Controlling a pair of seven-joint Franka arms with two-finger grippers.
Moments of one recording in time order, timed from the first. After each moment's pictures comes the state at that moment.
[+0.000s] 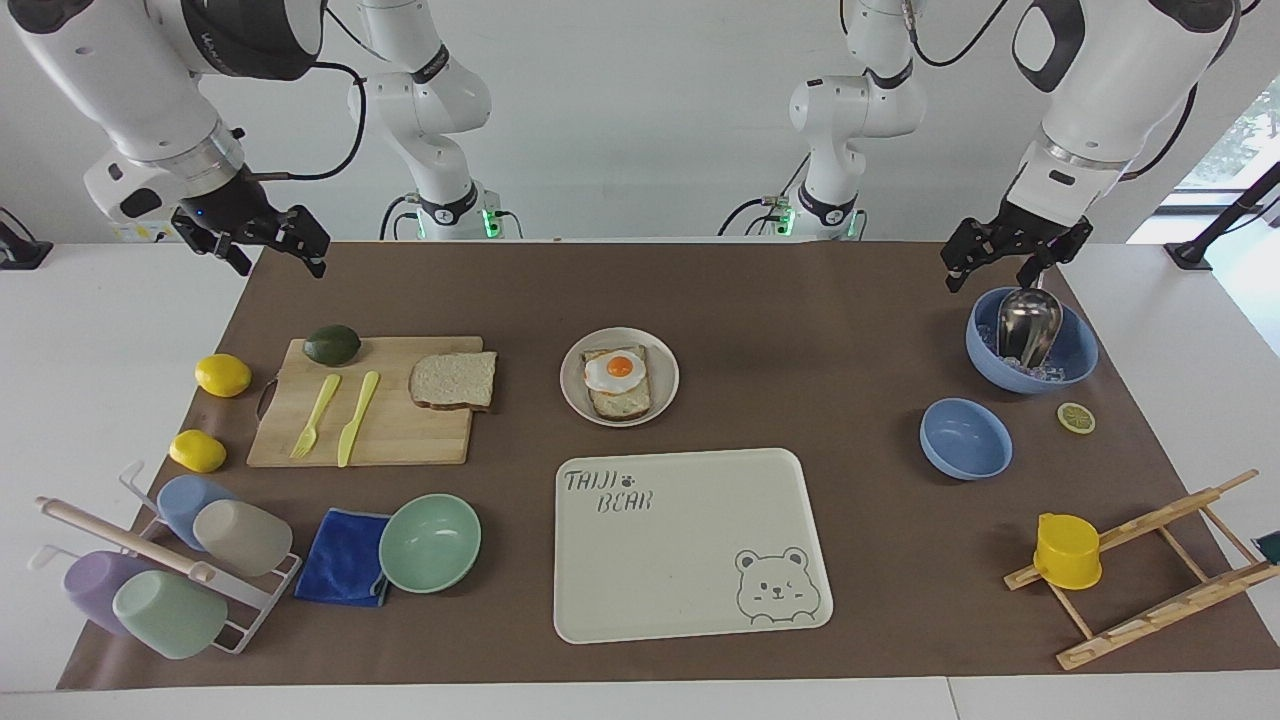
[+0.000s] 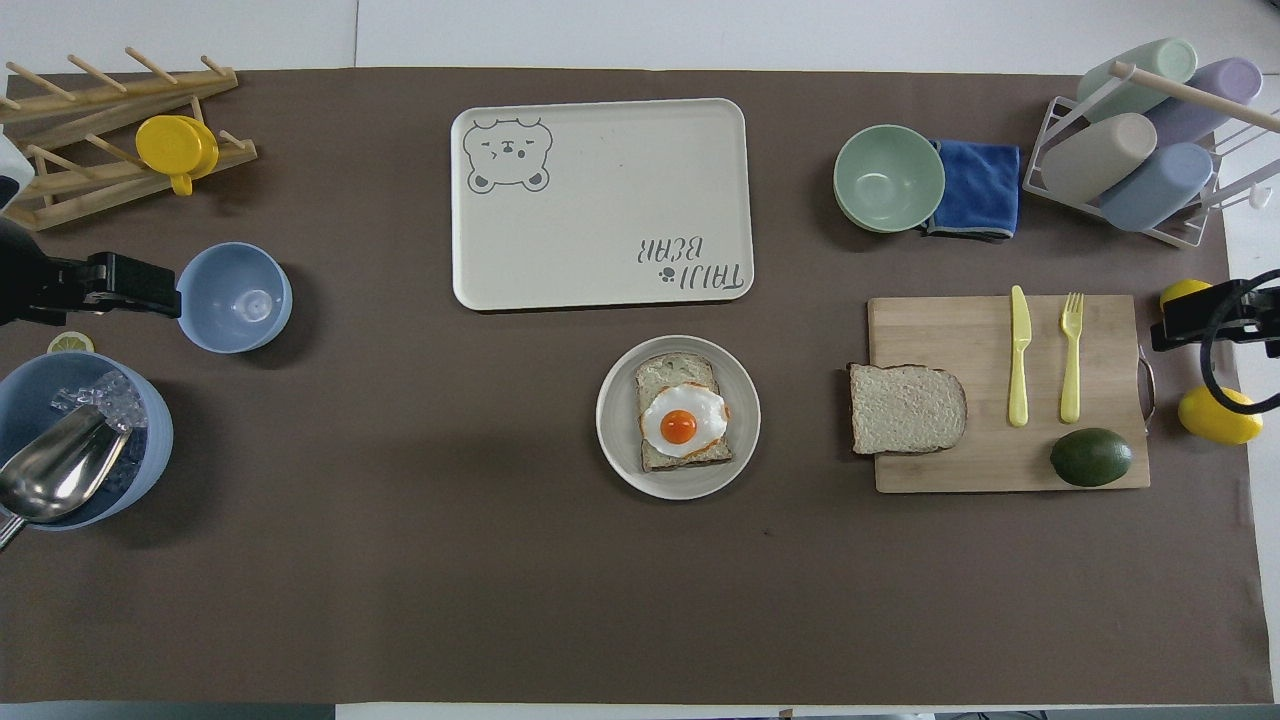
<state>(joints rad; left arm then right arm) -0.10 -0.04 0.00 -1.66 0.01 1.63 -0.08 0.07 -0.04 -0.18 -1.65 0.01 1.52 -0.03</state>
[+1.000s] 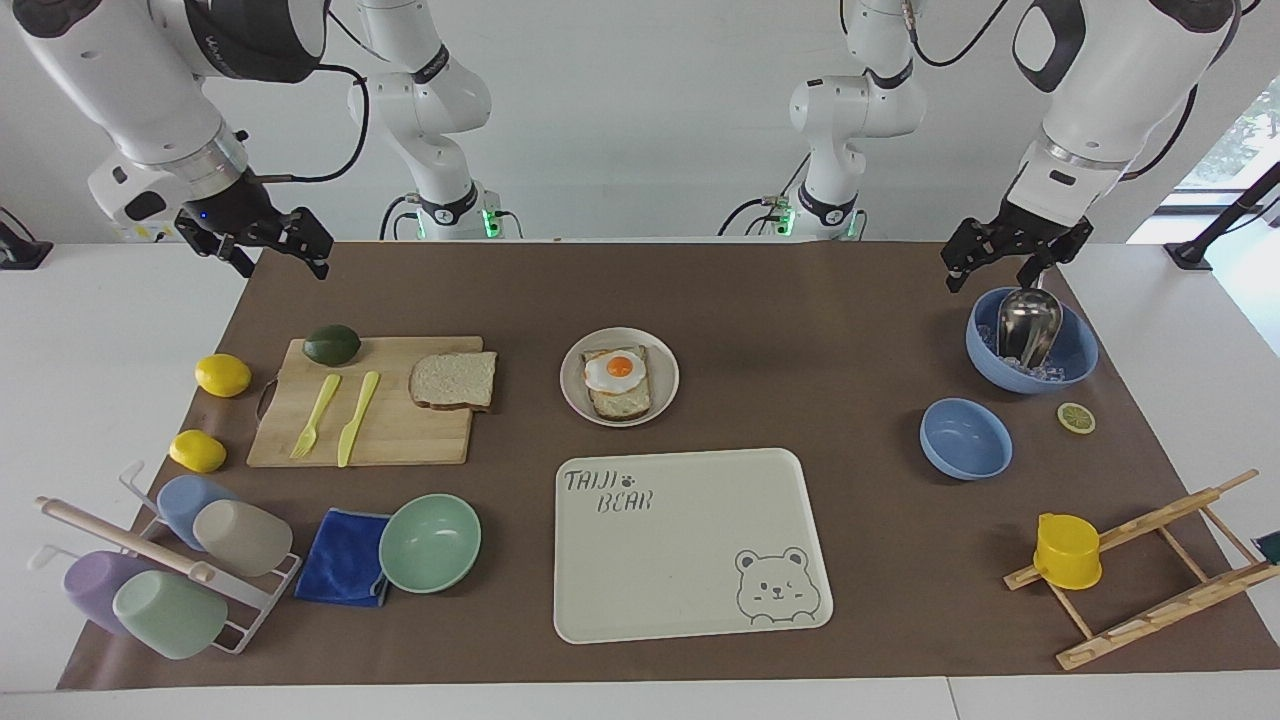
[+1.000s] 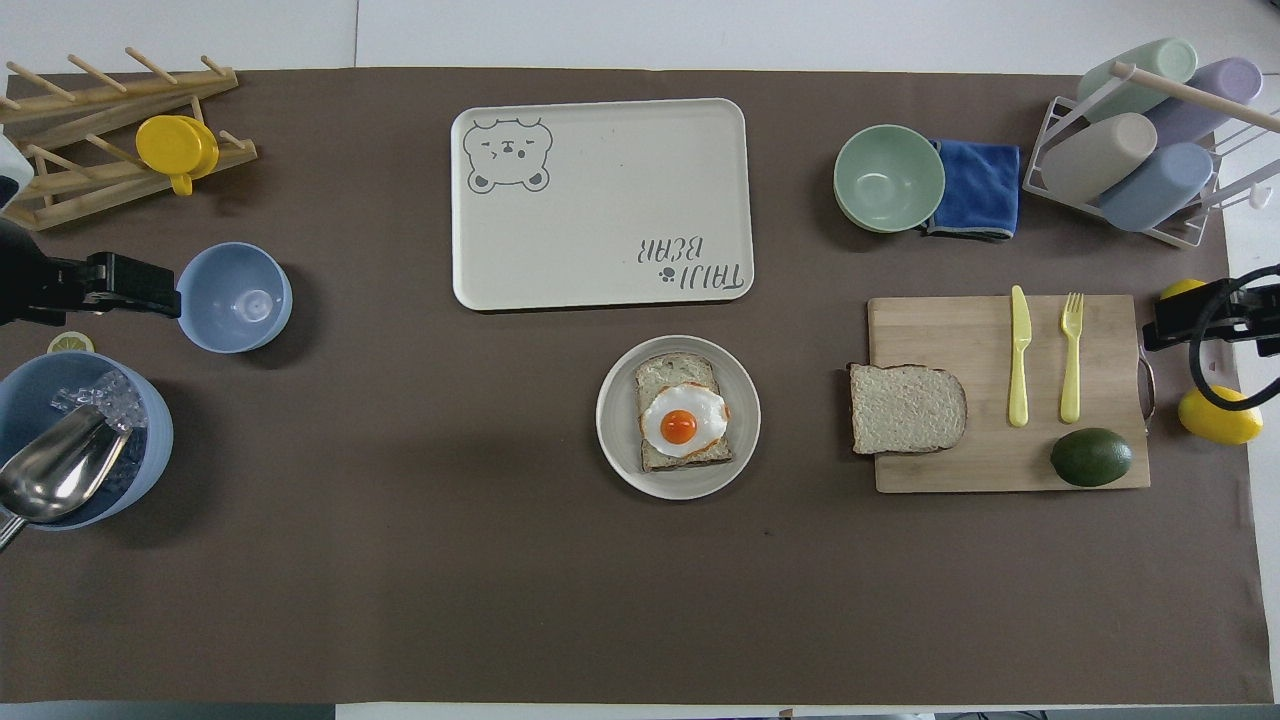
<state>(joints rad) -0.10 -0.04 0.00 -1.66 0.01 1.63 -0.08 0.08 -0.03 -0.18 -1.65 0.01 1.52 -0.03</state>
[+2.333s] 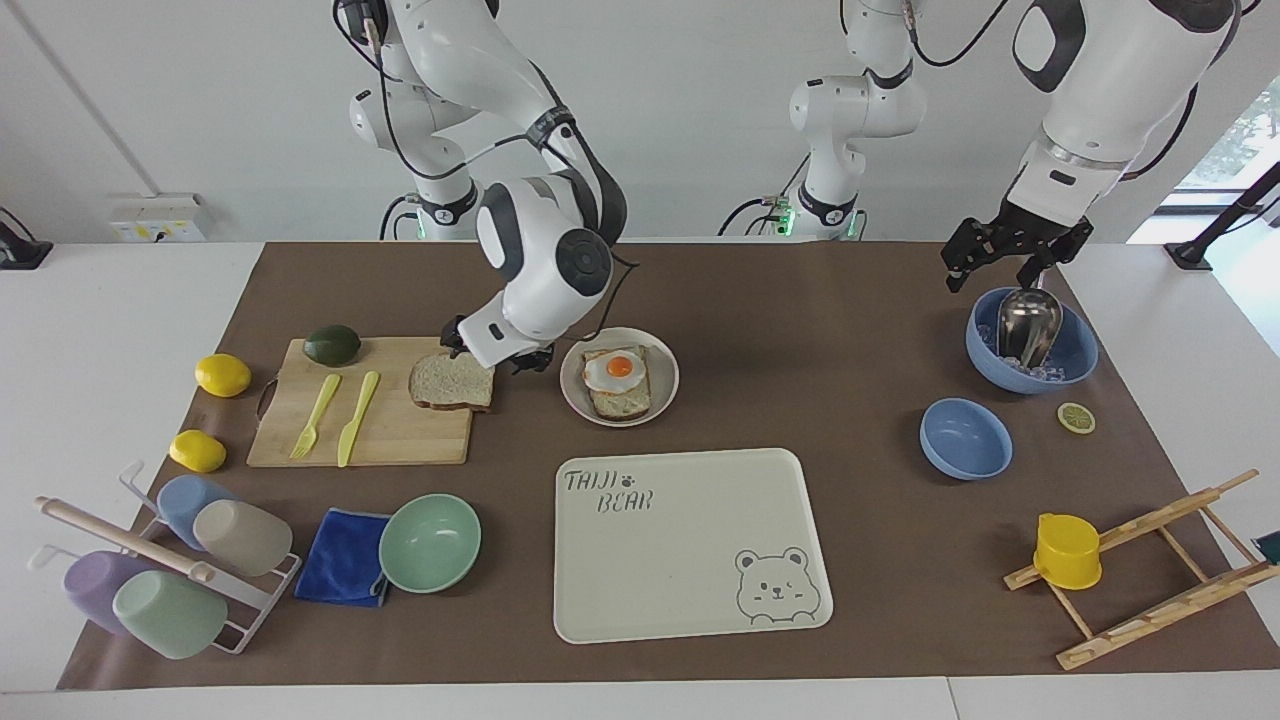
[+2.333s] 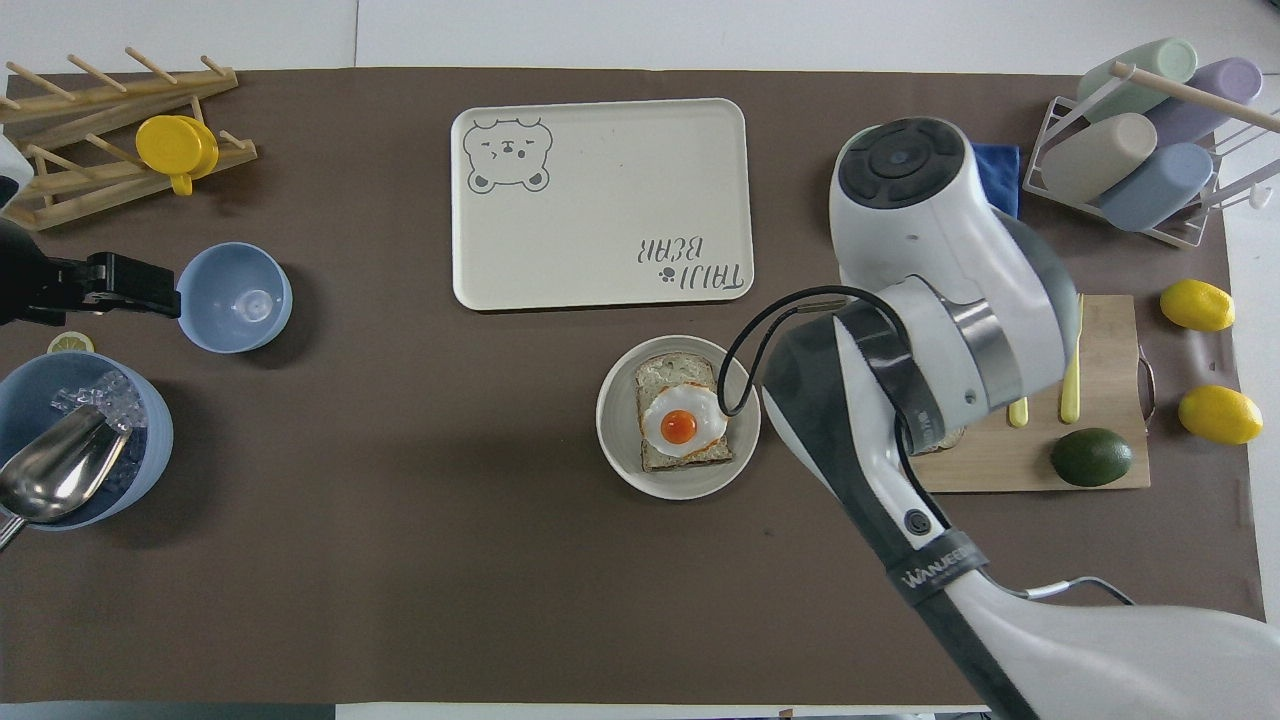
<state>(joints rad) -0.10 -0.04 0.00 -1.66 0.01 1.63 -0.08 0.62 0.40 -0.15 -1.67 -0.34 1.60 0.63</state>
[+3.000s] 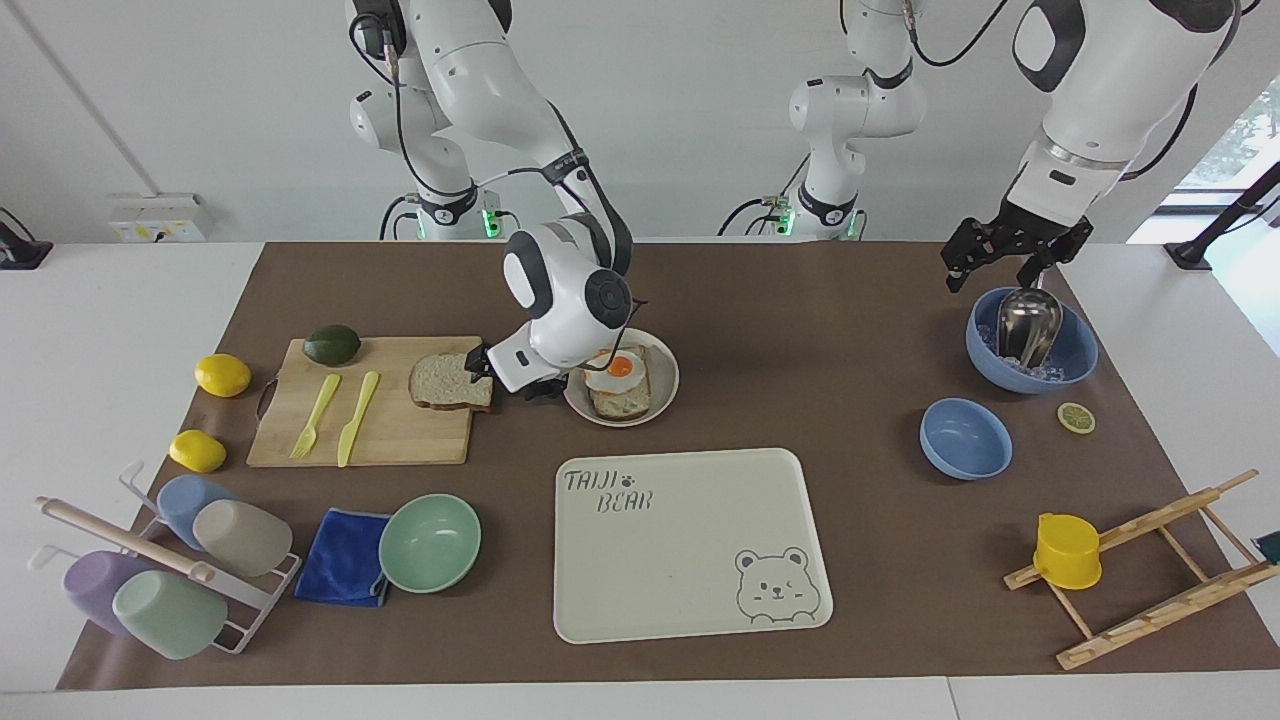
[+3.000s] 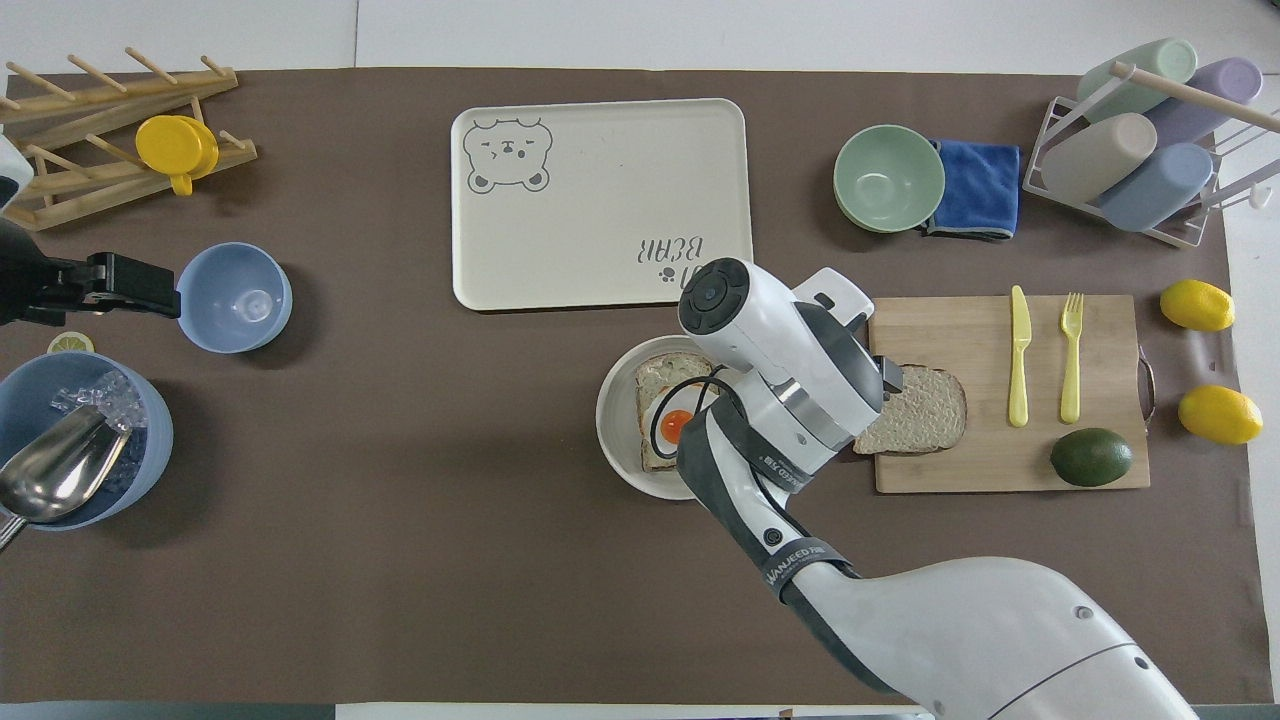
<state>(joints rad) -0.10 -0.04 0.00 -1.66 0.01 1.63 -0.08 0.62 0.40 -0.16 -1.86 -0.38 1.77 0.71</state>
